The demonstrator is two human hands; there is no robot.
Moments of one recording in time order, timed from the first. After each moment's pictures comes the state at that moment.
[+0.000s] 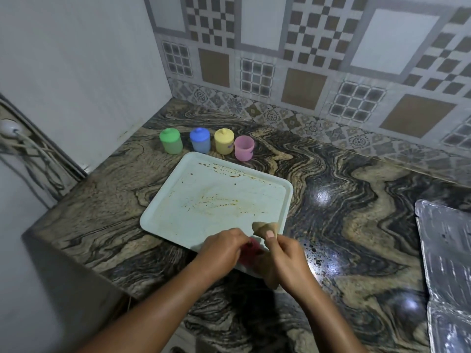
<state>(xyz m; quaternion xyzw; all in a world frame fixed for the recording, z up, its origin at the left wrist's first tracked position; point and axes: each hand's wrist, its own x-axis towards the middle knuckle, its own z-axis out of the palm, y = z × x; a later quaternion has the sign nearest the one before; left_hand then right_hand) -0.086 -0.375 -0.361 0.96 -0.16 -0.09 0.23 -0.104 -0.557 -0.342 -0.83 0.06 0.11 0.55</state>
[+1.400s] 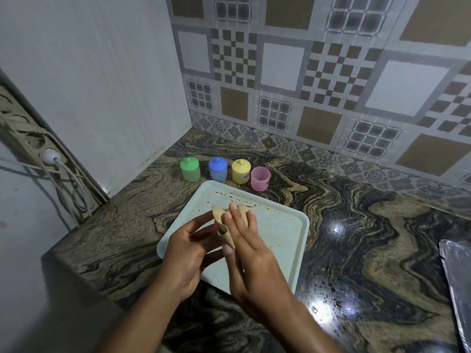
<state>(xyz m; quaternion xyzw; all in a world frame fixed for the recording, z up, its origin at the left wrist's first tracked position) -0.086 -0.320 -0.245 0.52 0.18 -0.04 0.83 -0.088 -0.464 -0.264 -0.83 -0.30 -0.11 0.46</state>
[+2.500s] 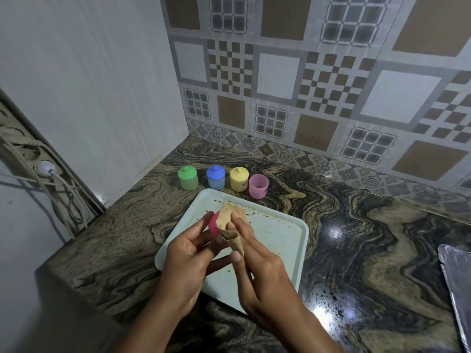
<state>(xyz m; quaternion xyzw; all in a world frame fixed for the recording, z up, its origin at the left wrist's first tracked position) -0.090 -0.326 -0.221 0.57 0.13 -0.02 0.81 -0.084 -0.473 -0.245 -0.81 -0.28 -0.09 0.50</state>
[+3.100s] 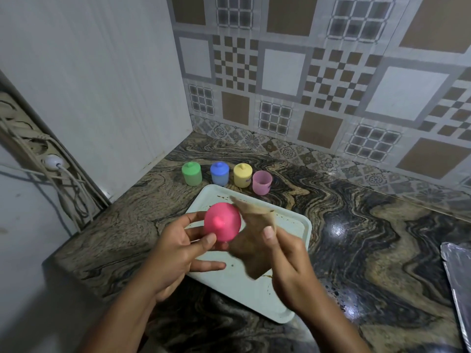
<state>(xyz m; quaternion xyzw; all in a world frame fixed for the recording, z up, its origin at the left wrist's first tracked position) -0.092 -0.287 -0.215 0.61 0.11 -0.08 0.78 -0.079 -0.492 -0.233 -0.71 -0.15 0.01 0.69</state>
